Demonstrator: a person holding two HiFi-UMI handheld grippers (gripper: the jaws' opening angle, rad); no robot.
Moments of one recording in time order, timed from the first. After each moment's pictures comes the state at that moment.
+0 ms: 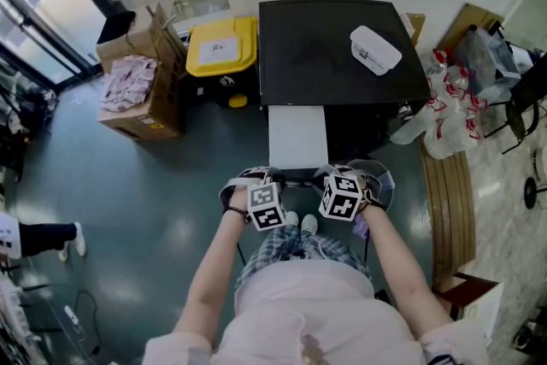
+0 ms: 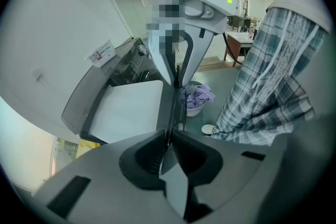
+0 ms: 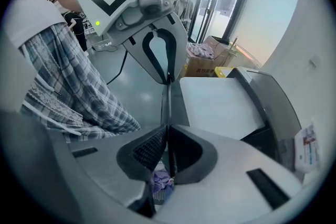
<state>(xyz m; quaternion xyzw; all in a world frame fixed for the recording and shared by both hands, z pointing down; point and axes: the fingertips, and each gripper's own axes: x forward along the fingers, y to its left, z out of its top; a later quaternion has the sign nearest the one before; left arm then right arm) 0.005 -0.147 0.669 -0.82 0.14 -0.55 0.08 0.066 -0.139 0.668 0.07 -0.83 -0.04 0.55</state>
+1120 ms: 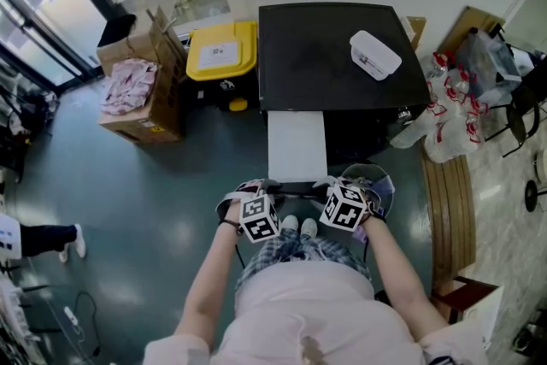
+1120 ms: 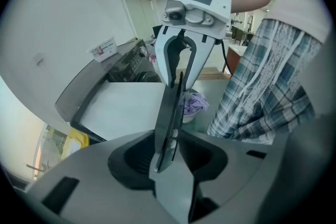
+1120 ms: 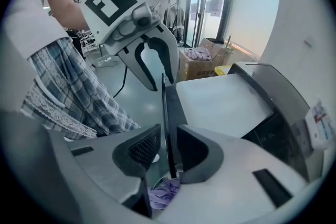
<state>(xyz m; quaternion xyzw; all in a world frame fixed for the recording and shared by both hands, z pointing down) 0.001 -0.122 0.678 -0.84 0.14 -0.53 0.02 0.065 -0.120 0.667 0.07 -0.86 0.03 0.50</state>
